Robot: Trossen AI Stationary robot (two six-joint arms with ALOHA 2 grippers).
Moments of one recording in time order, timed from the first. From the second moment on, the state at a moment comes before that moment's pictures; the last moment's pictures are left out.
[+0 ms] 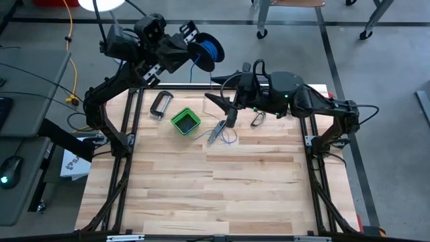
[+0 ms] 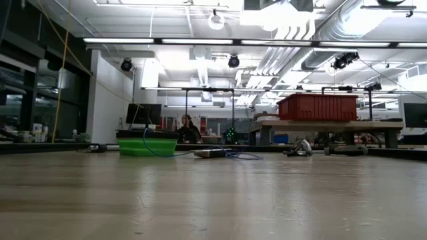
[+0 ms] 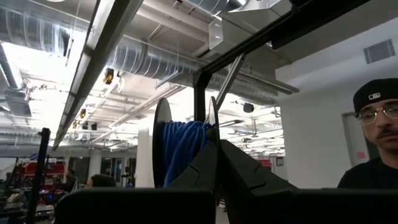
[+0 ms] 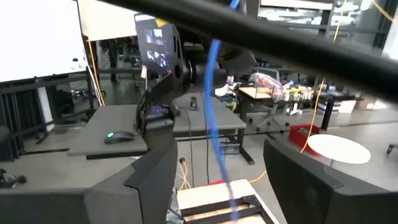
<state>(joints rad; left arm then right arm) 0.30 1.66 2.11 0.44 0.71 -0.63 0.07 1.65 2.02 -0.33 0.33 -0.05</state>
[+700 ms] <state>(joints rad) 0.30 1.66 2.11 0.44 0.71 -0.63 0.05 1.65 2.02 -0.39 0.33 0.04</state>
